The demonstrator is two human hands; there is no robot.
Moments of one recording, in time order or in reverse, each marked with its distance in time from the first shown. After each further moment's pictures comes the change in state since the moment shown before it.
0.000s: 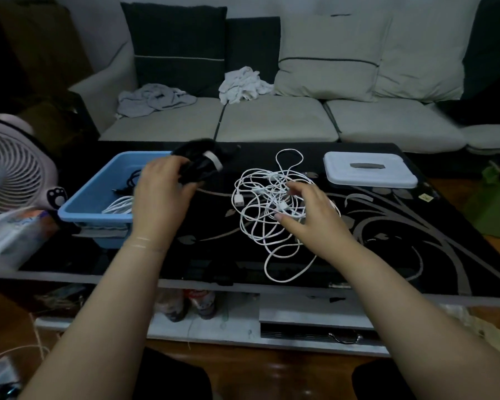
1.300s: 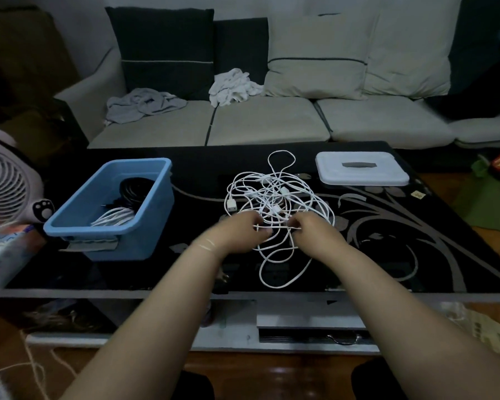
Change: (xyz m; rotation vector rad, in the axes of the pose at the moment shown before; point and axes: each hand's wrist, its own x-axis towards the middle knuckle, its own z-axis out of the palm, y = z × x) left_hand -0.017 0.083 0.064 -0.163 -0.959 -0.089; right_hand 0.013 0.043 0.020 -0.183 -0.282 0.400
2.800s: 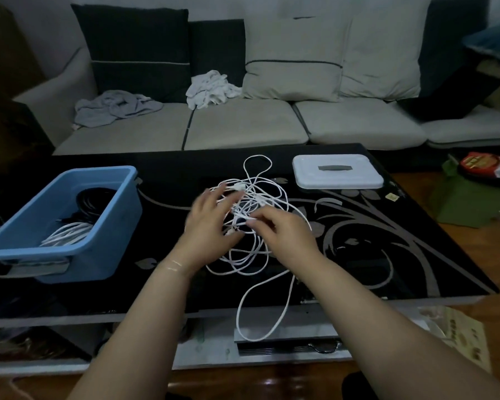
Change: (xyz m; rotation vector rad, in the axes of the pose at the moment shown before) left_hand 0.031 -0.022 0.017 0.015 0.407 0.242; right_hand -0.009 -0.011 -0.009 0.346 0.288 -0.289
